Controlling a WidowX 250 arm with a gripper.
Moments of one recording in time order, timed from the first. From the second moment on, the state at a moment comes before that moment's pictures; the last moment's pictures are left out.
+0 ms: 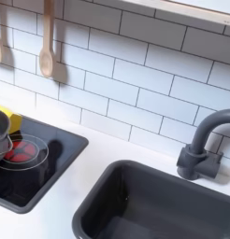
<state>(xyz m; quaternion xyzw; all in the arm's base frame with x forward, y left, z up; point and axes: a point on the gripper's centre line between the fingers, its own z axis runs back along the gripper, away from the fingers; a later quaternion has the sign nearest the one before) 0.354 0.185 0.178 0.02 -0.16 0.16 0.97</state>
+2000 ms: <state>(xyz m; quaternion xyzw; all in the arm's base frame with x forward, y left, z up) 0.336 0.179 0.198 0.02 -0.22 0.18 0.96</state>
